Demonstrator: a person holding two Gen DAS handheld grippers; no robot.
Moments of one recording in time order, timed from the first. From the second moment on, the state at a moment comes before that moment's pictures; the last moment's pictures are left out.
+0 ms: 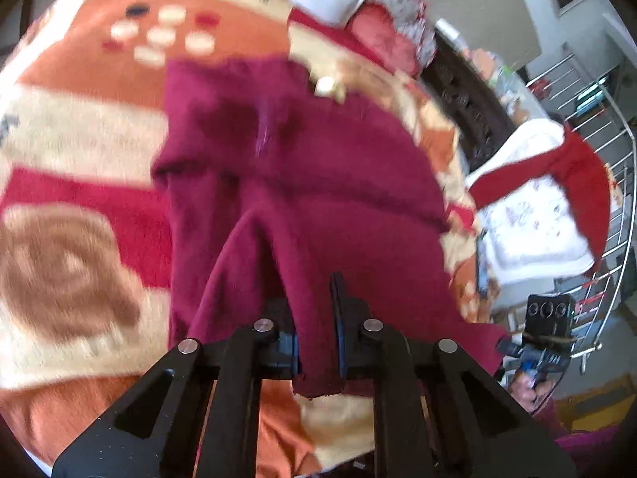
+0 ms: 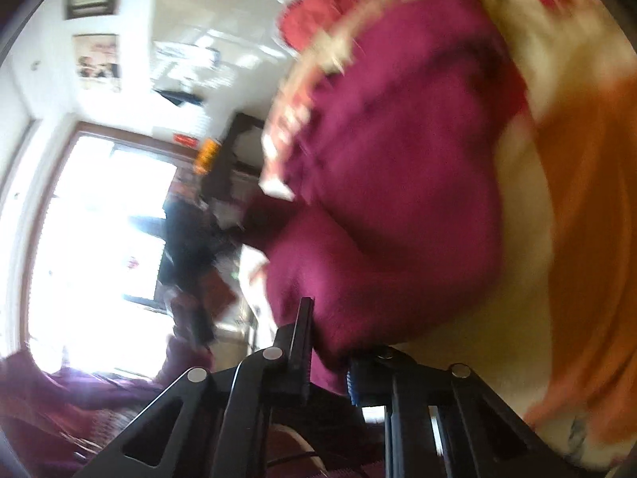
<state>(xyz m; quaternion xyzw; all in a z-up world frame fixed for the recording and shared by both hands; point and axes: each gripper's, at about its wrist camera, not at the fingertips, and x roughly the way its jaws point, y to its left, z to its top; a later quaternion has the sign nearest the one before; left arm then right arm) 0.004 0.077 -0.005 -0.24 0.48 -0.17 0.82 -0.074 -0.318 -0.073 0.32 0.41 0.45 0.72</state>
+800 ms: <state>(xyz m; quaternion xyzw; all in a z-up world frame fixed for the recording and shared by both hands) 0.140 0.133 -0.007 -0.31 0.42 -0.10 0.84 0.114 -0.308 -0.006 0.29 0.35 0.33 0.82</state>
